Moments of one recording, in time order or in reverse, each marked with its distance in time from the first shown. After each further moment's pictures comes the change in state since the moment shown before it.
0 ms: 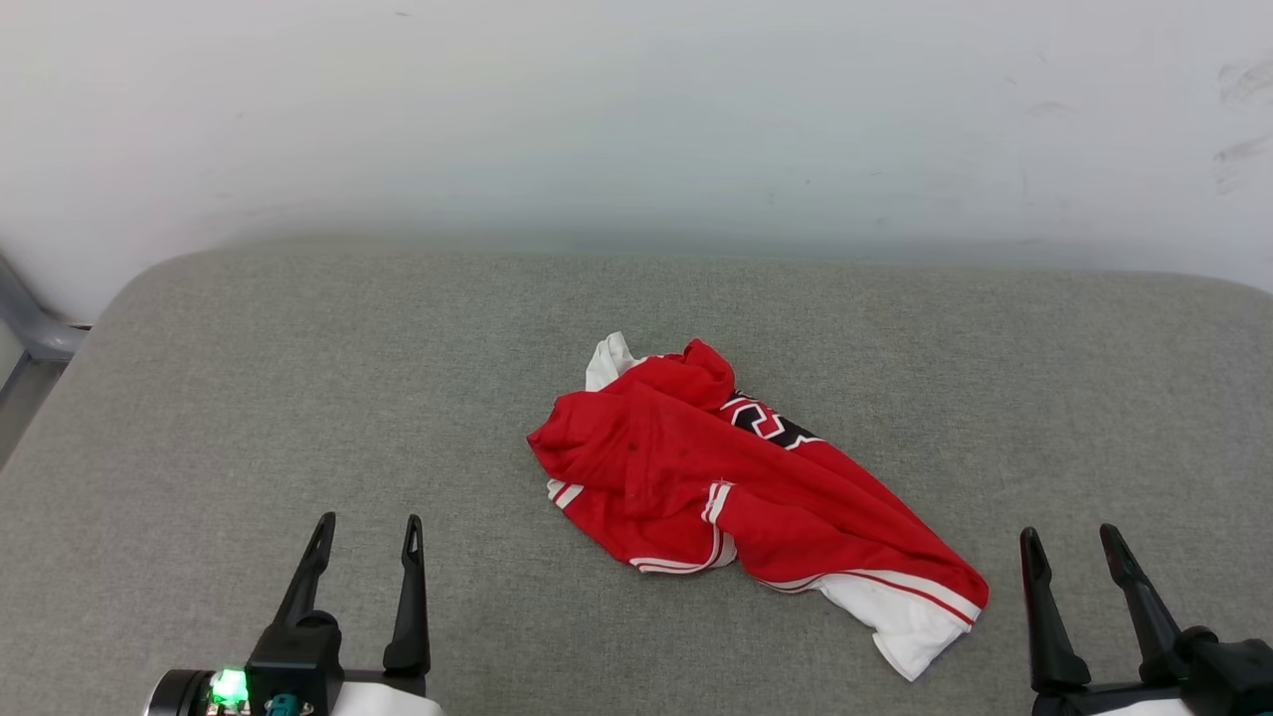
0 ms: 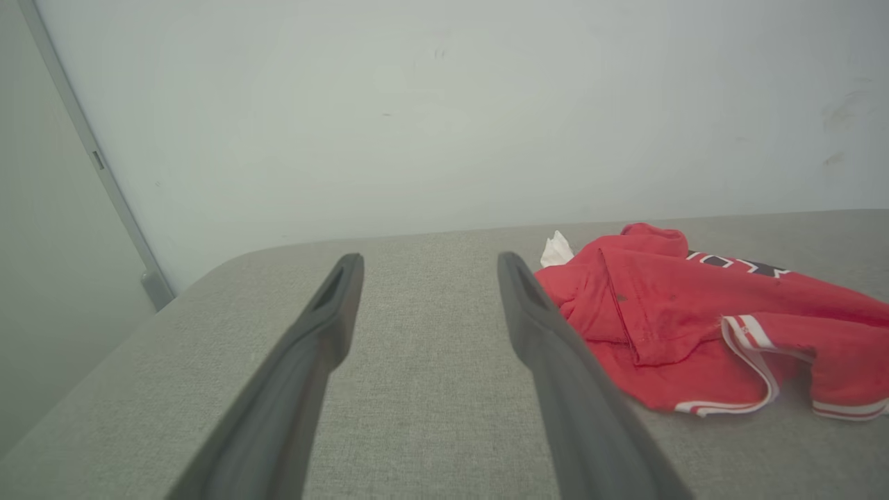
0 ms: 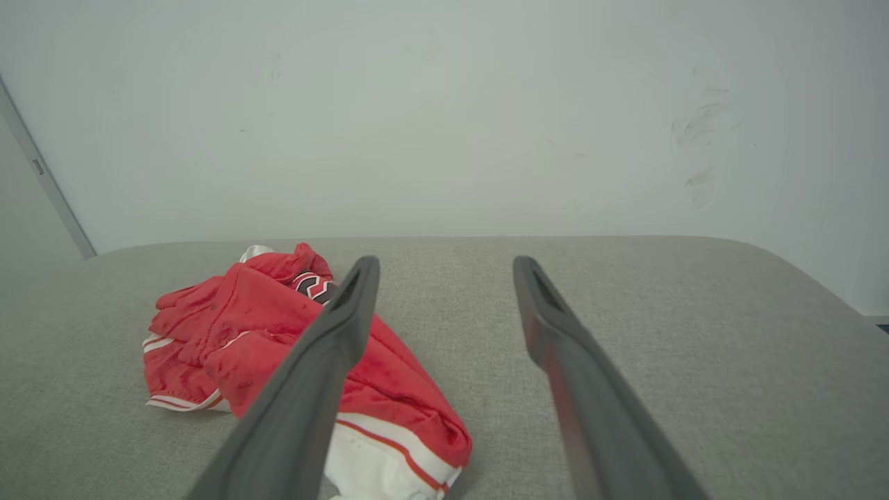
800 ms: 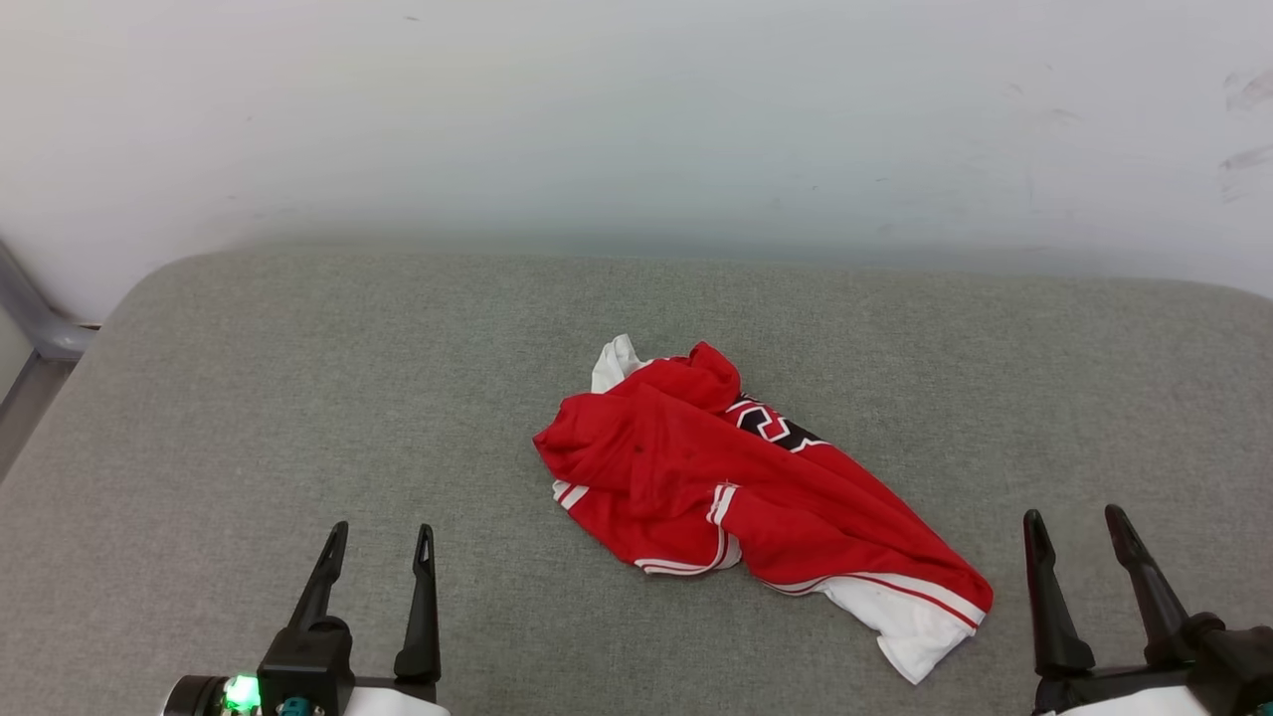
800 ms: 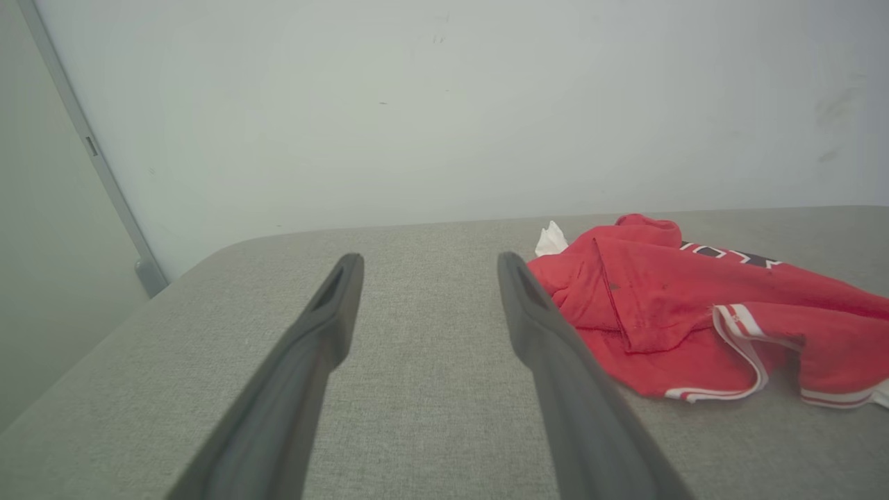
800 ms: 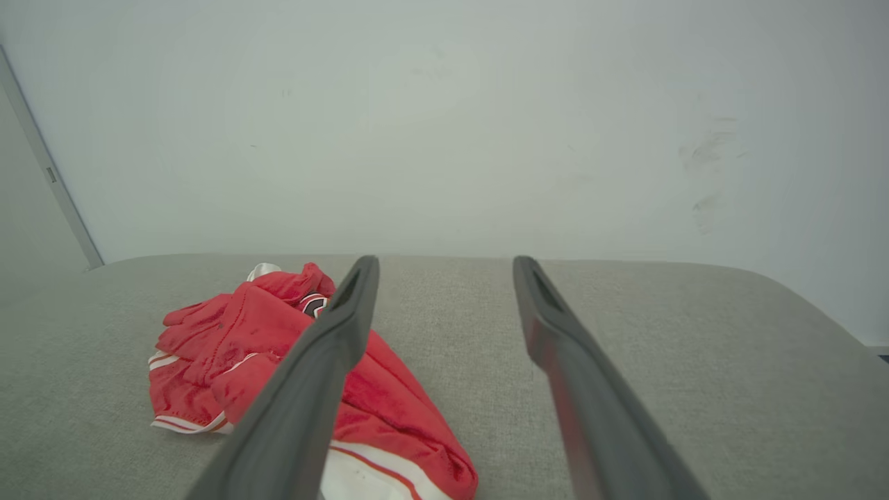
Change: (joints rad) left arm 0.009 -0.064 0.053 0.025 0.051 -0.066 0.000; right arm -0.014 0.000 -0.002 -0.019 -0.012 0.000 0.000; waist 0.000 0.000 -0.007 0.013
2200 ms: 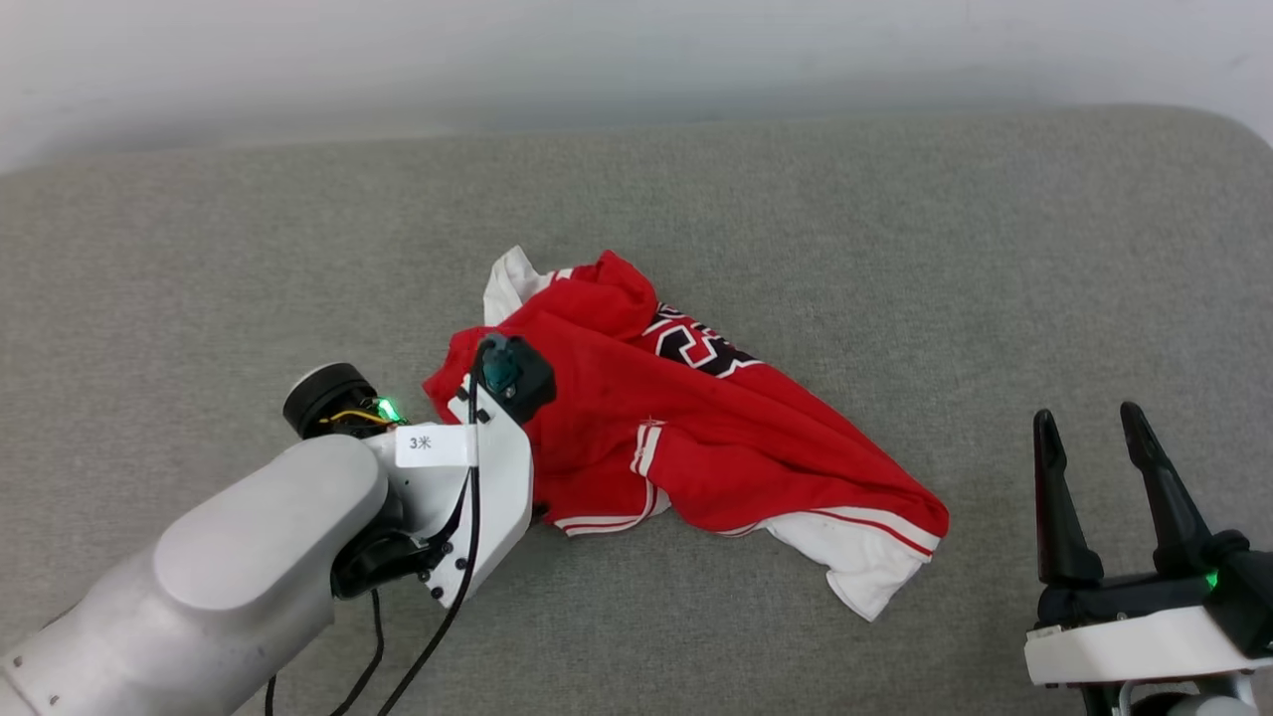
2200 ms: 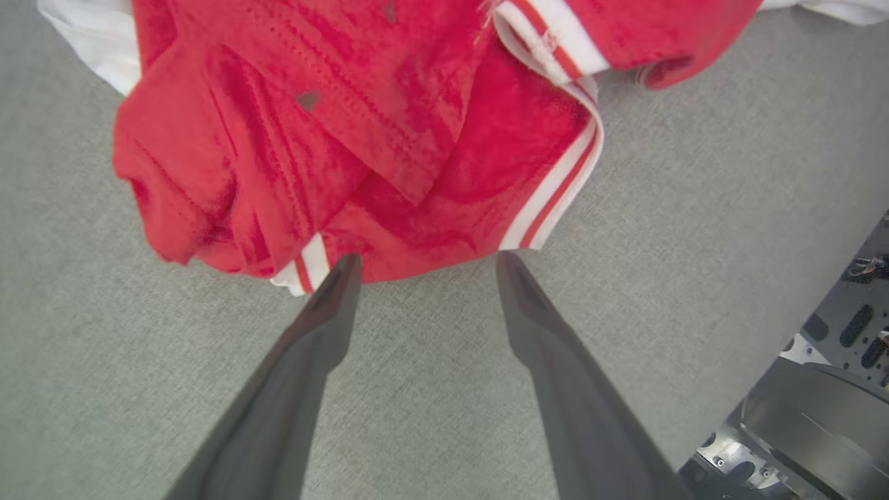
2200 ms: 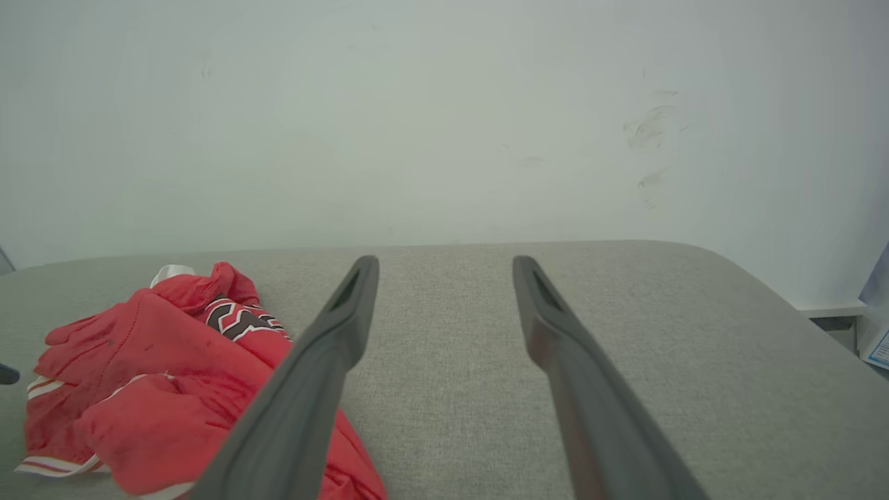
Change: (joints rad) left arm -0.938 0.508 -1.001 0.183 -0.815 -0.199 0.921; right arm -0.123 0.000 0.003 -0.046 -0.002 0.000 0.000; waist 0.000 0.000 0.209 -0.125
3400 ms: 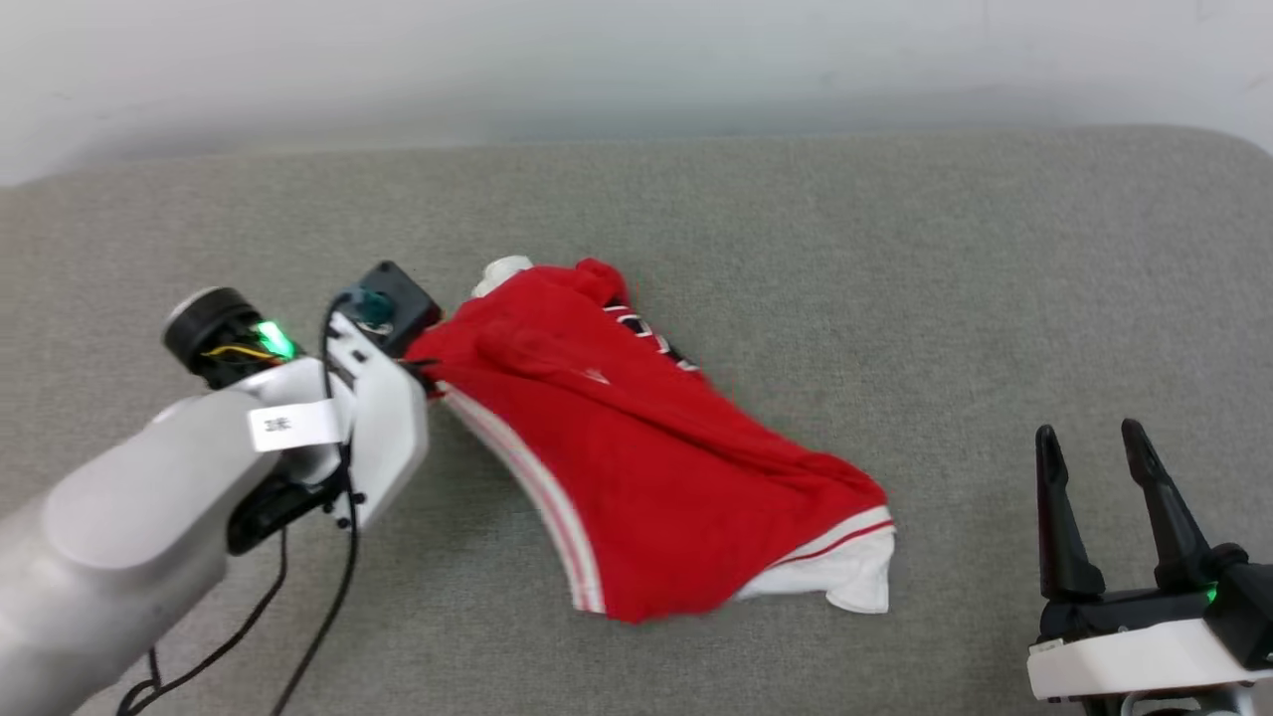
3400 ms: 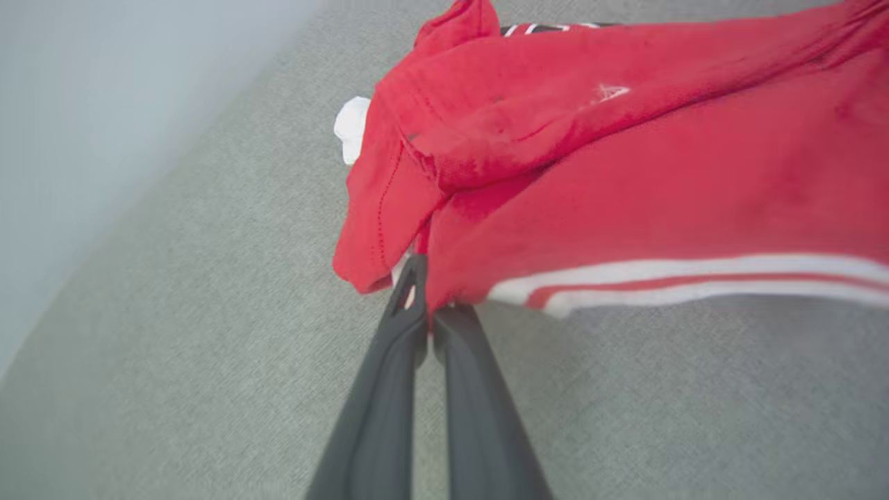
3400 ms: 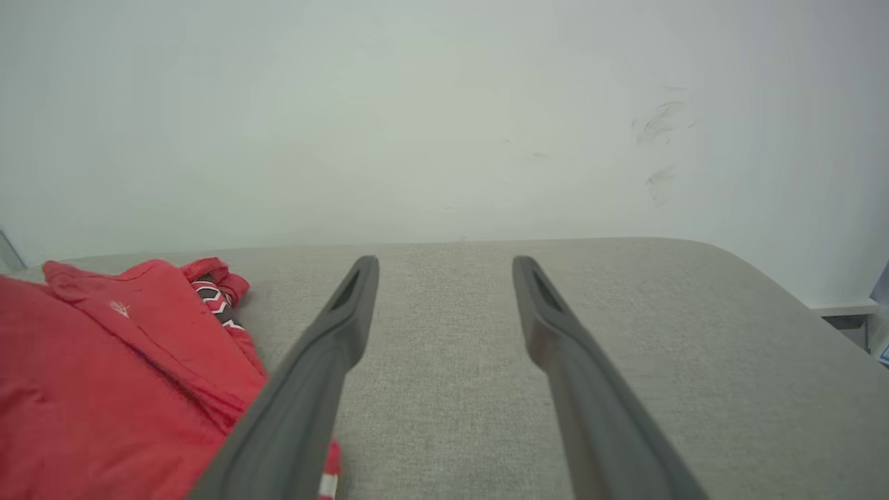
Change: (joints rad) left arm -0.130 0.108 -0.134 0.113 0.008 0.041 -0.361; right arm 0.007 0.000 -0.008 0.012 0.003 0.000 0.000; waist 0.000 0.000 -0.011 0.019
